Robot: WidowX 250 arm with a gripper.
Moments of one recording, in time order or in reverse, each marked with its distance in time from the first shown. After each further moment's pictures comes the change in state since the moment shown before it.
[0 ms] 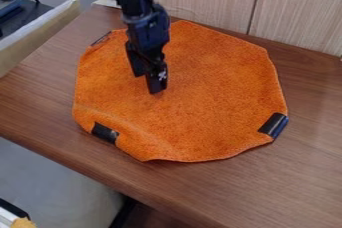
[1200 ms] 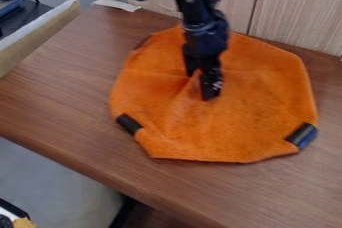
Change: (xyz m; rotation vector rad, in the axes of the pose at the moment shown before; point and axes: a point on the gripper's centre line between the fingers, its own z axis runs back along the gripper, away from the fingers) arm 0.072 -0.065 -0.012 -0.005 -0.051 -0.223
